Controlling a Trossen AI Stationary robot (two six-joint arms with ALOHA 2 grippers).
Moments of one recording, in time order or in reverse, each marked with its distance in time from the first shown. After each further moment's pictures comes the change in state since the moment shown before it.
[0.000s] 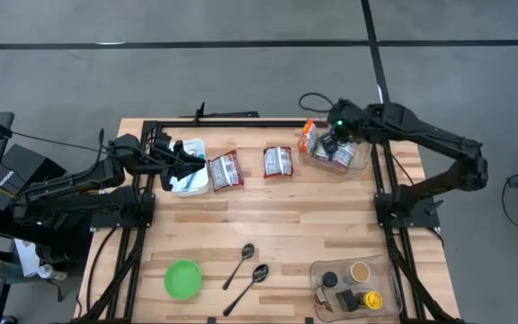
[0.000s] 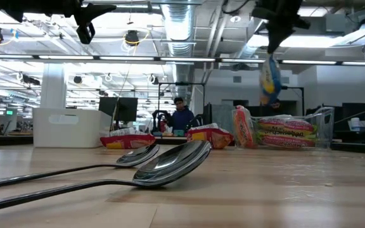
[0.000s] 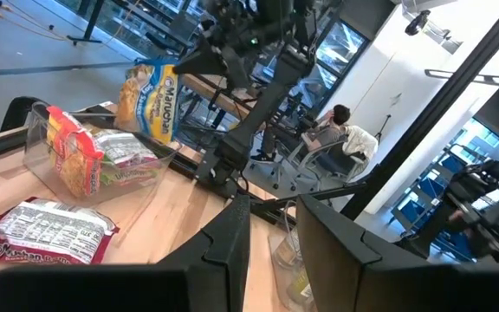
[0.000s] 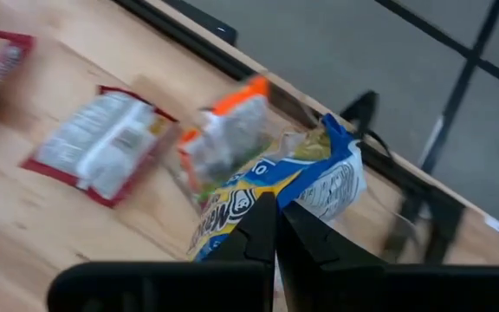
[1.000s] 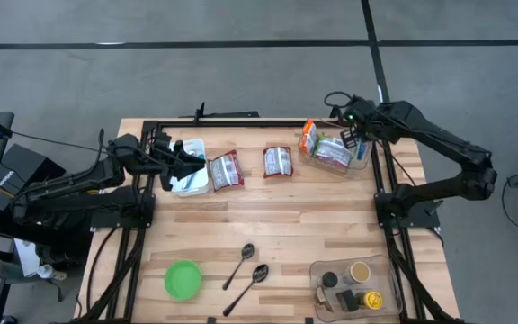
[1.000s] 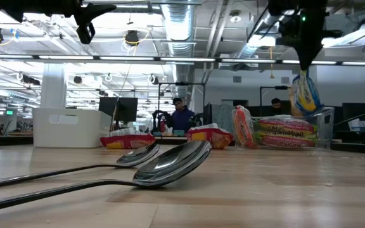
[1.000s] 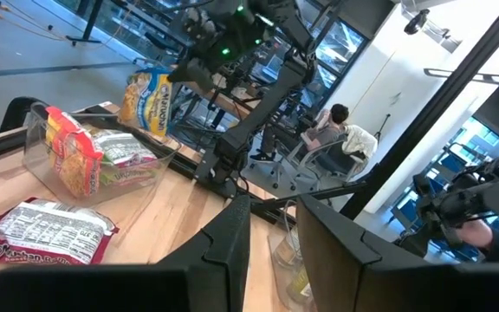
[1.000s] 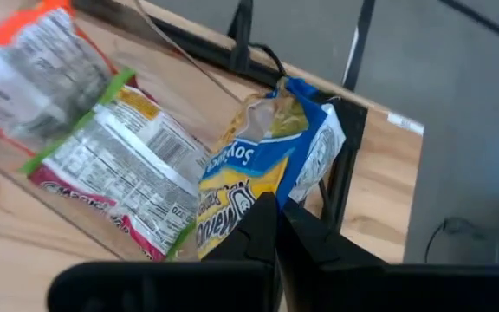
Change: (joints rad) left arm 0.000 0.000 0.000 0.000 0.002 0.003; right arm -0.240 -0.098 -0.187 -0.107 0.046 0.051
